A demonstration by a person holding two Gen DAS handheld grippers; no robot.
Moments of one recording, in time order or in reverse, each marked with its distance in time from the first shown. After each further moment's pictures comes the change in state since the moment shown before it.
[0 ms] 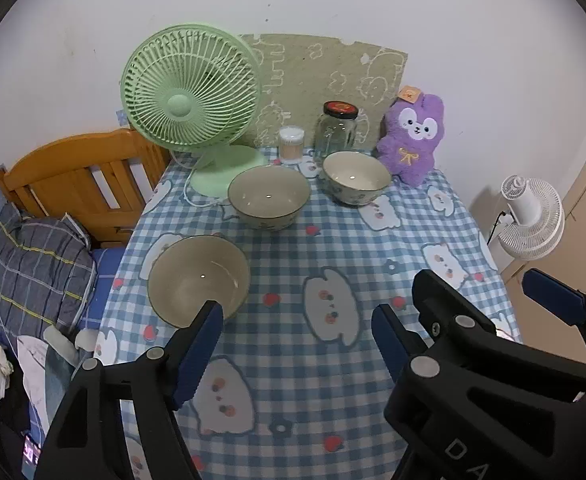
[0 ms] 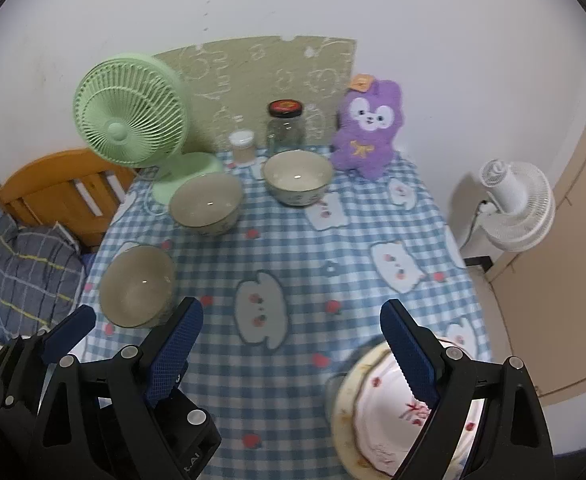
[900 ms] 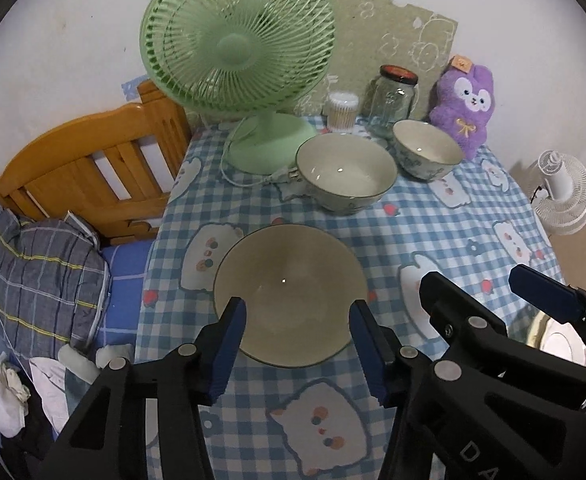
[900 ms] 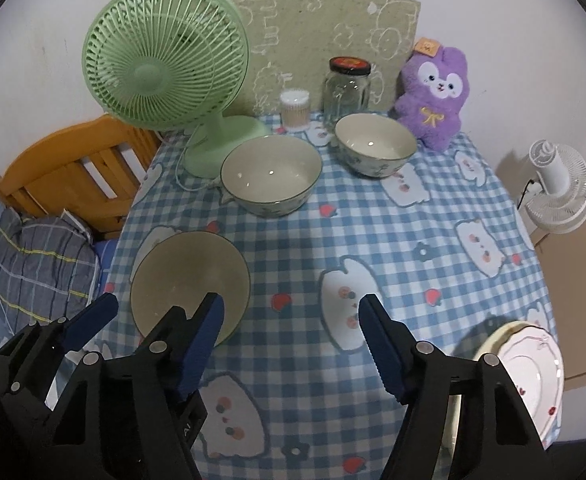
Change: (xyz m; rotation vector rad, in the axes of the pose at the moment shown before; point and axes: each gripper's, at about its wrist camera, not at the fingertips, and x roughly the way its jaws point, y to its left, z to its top) left arm 0.072 0.098 0.009 0.057 0.097 0.028; right arm 0.082 0.101 0.005 0.020 0.102 0.035
